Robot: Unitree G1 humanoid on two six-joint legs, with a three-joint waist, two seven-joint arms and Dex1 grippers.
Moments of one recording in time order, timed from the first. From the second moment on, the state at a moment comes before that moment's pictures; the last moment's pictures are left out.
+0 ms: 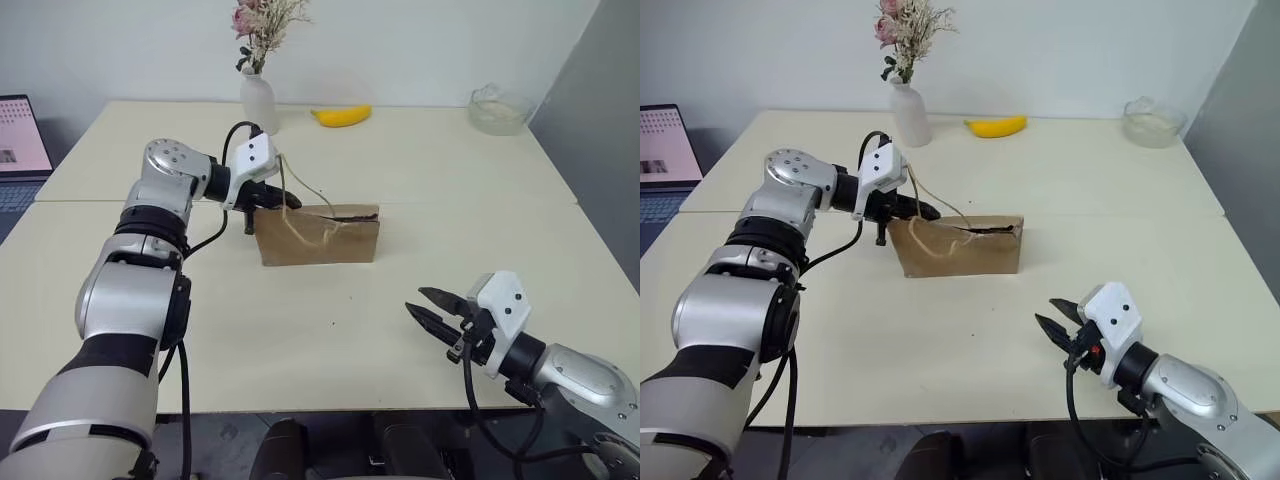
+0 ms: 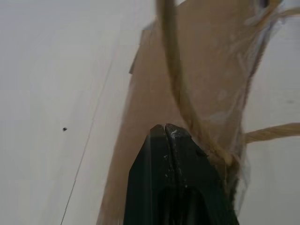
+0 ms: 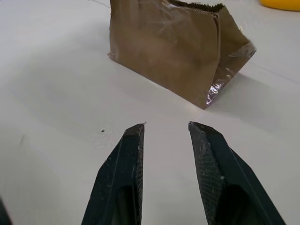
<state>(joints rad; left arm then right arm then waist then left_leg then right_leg) -1.22 0.58 -0.15 1.06 0.08 -0.14 -1.52 0.14 -0.70 -0.08 -0.96 0.70 0.77 0.30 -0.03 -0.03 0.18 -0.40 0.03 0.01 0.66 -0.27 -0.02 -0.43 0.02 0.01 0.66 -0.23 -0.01</state>
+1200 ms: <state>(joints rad) 0.00 0.90 0.08 -0.34 -0.17 -0.28 -1.39 0.02 -0.95 -0.02 -0.84 0.73 0.73 0.80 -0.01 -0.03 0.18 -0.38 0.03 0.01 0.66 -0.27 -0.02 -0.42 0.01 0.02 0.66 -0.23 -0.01</state>
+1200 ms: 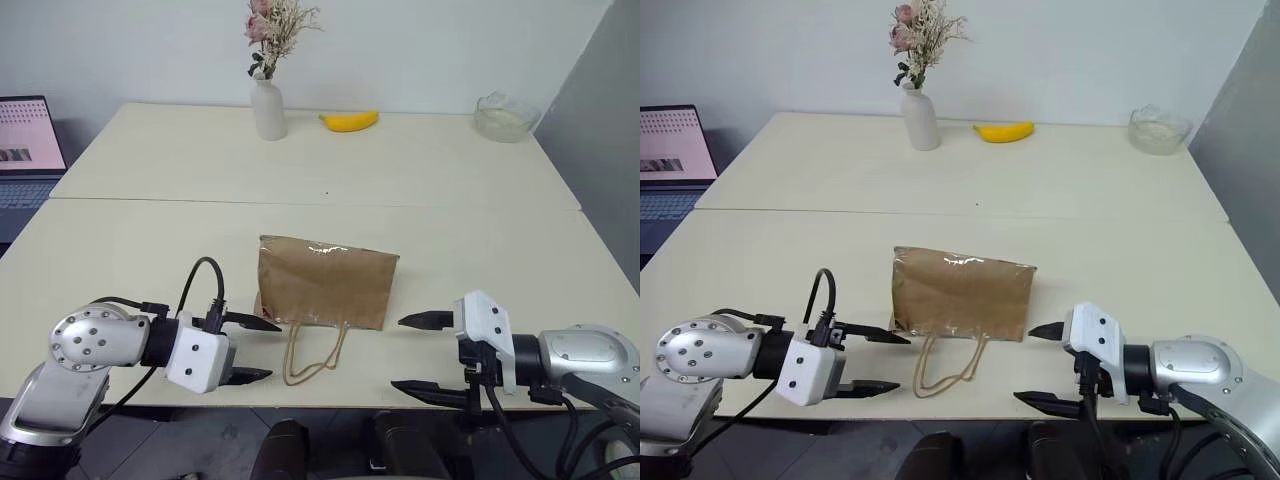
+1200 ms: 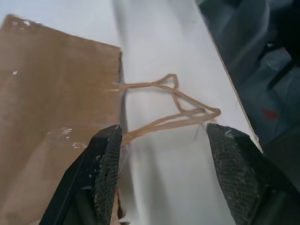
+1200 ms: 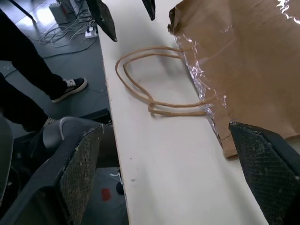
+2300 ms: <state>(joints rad) -0.16 0.78 -0.17 -0.29 -0.21 -0.18 -1.15 0.02 -0.95 -0.01 -0.85 0.72 0.75 0.80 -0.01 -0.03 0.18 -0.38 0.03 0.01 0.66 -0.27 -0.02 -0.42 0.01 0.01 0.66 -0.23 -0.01</state>
